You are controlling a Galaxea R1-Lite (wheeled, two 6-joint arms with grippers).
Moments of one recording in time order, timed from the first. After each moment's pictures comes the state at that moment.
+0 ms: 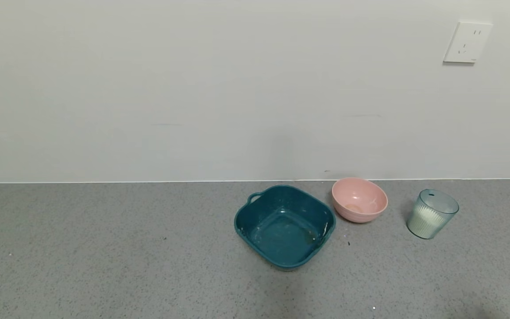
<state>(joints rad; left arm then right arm) 0.00 0.00 0.00 0.00 0.02 -0.12 0.01 0.56 -0.37 0.11 -0.02 0.01</state>
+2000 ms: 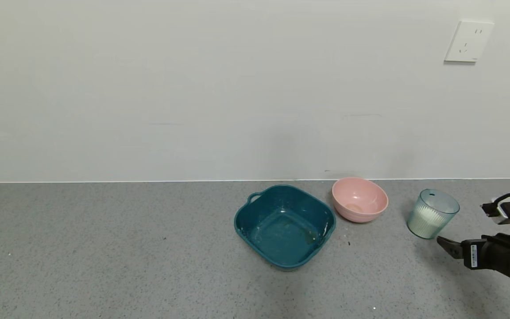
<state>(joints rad) 0.00 0.00 0.00 0.00 0.02 -0.12 -0.18 1.78 -0.34 -0.92 0.07 -0.12</state>
